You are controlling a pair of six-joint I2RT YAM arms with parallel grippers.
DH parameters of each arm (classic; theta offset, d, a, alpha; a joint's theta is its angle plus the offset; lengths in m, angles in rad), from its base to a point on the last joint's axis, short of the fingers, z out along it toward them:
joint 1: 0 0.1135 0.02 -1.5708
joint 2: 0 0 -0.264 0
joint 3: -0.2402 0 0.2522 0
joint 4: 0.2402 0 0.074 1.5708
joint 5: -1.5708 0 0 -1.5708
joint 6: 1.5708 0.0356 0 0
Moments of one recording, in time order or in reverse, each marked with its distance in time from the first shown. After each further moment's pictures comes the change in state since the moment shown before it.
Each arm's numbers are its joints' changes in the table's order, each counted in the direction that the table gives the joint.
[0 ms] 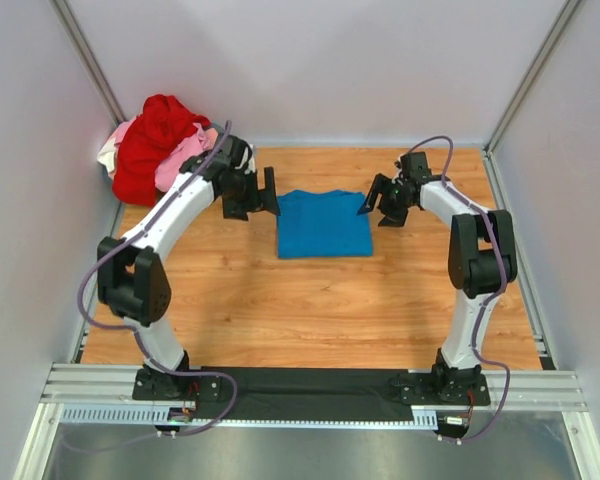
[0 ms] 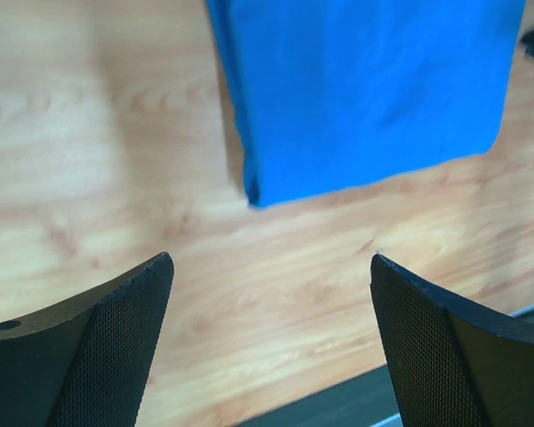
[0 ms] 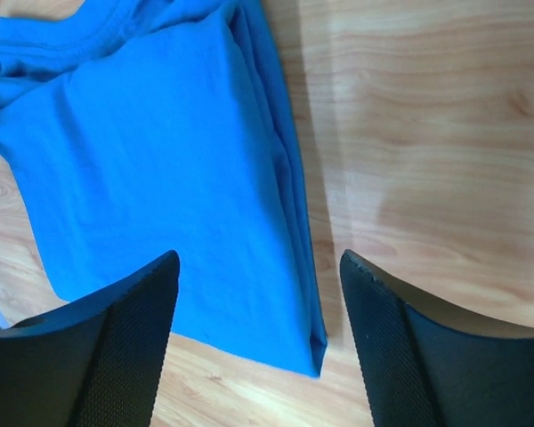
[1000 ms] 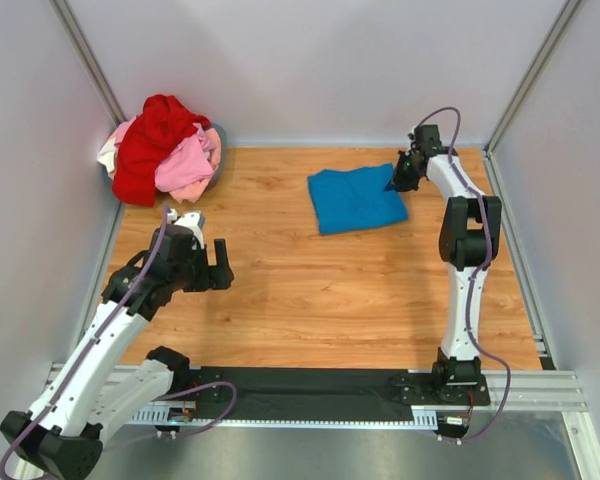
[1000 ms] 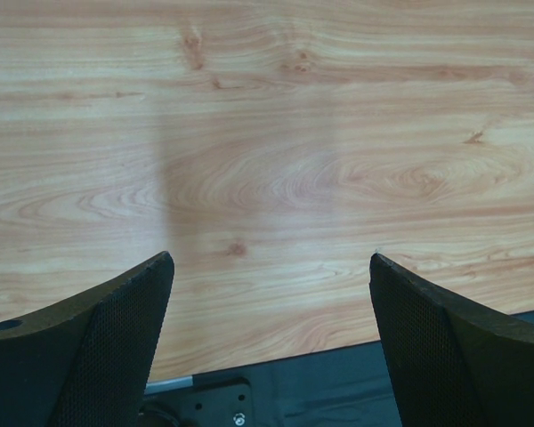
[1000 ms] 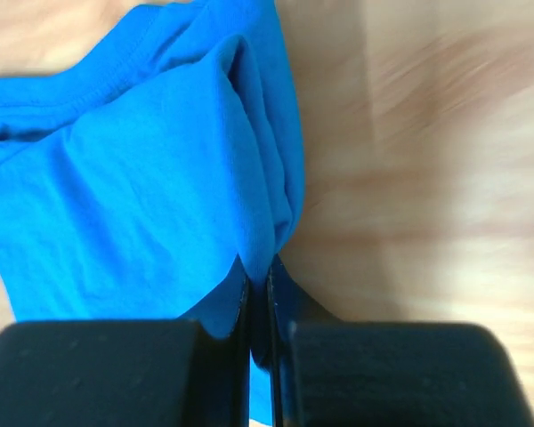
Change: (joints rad) left arm -0.051 -0.975 0.748 0.039 0.267 0.013; right arm -0.084 0.338 -0.504 0.145 -0.088 -0.142
